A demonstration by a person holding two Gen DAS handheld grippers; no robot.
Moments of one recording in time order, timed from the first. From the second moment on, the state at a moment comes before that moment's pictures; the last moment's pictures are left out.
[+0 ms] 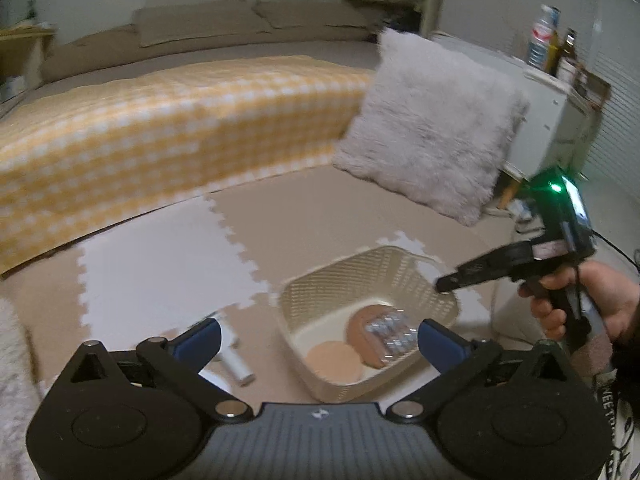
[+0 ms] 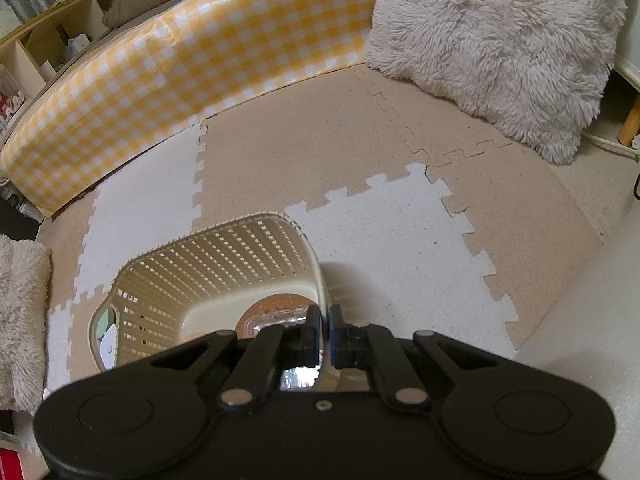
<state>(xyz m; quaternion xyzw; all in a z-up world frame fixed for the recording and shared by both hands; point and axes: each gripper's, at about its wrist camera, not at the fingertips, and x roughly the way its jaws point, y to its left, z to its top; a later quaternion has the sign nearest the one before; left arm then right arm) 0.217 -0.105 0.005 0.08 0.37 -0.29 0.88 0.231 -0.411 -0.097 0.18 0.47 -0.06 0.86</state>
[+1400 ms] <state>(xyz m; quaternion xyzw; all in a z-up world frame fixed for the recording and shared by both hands) 0.226 -0.054 -0.158 -0.13 0.56 -0.01 0.82 0.230 -0.410 -0.098 0.17 0.48 -0.06 0.86</state>
